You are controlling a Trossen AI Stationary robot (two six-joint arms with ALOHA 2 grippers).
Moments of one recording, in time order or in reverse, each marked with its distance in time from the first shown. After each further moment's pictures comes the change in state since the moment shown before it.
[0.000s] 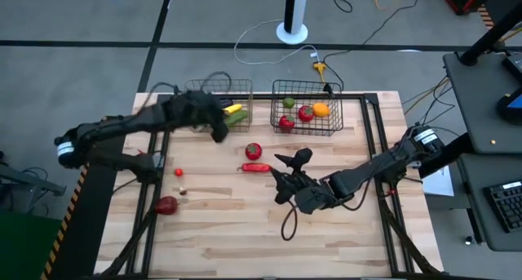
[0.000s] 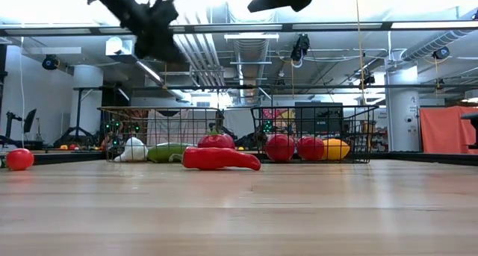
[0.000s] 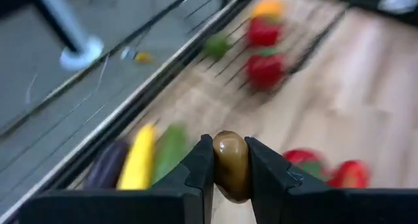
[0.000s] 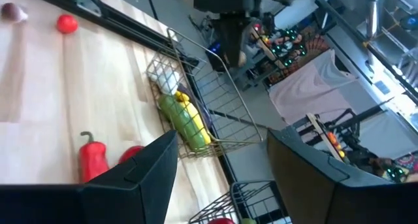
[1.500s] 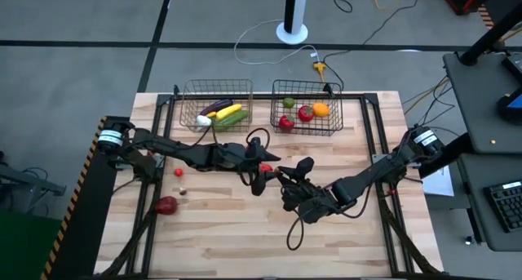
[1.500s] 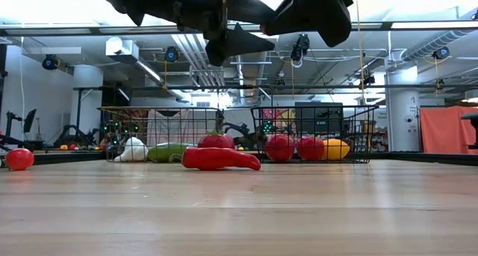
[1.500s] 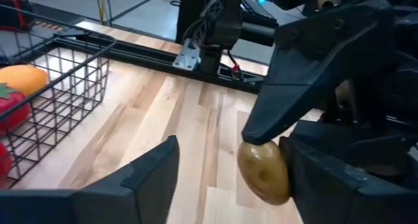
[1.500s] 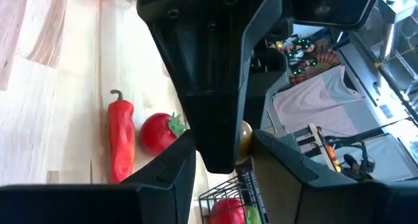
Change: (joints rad) left arm -0.500 0.485 -0.005 0.855 0.039 -0.162; right arm 0.065 0.007 -0.116 -0.007 -0.002 -0.005
